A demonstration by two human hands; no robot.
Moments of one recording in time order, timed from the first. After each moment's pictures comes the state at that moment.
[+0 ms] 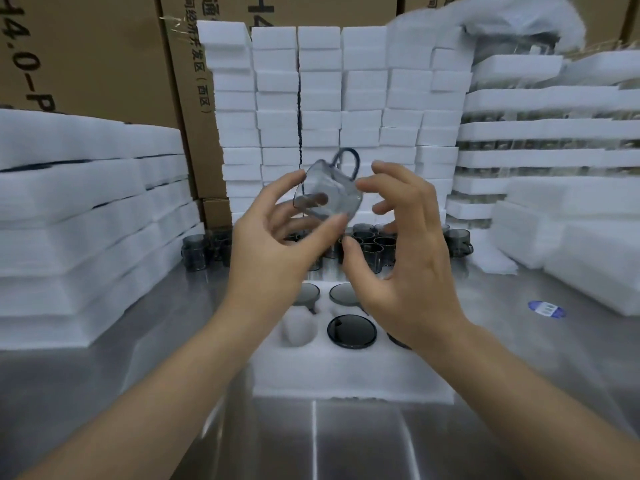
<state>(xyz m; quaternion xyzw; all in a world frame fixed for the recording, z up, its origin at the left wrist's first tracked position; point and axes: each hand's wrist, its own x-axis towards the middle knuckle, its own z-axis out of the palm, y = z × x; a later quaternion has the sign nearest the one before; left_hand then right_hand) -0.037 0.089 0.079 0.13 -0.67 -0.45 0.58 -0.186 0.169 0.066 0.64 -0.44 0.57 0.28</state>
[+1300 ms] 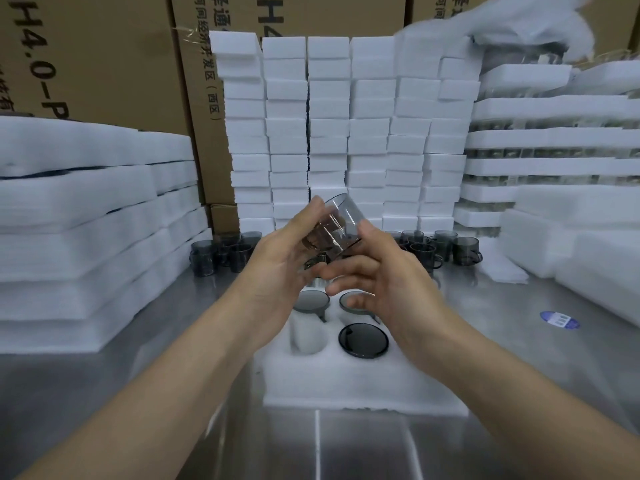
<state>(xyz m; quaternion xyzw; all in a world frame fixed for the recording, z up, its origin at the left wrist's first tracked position) -0.028 0.069 0.082 0.13 -0.64 -0.64 0.40 -0.166 0.166 0.071 0.49 -0.47 0.65 -0.35</state>
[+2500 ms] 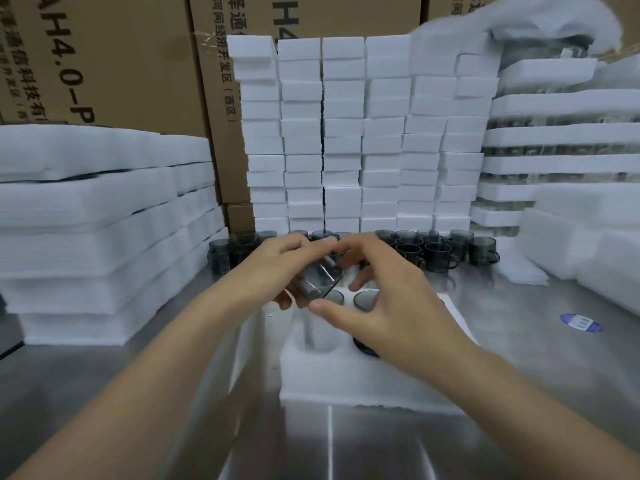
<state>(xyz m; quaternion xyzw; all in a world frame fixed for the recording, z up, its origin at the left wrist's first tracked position) -0.001 0.036 0.084 0.29 -0.79 -0.44 0.30 -0.162 0.171 0.052 0.67 -0.58 0.46 0.05</state>
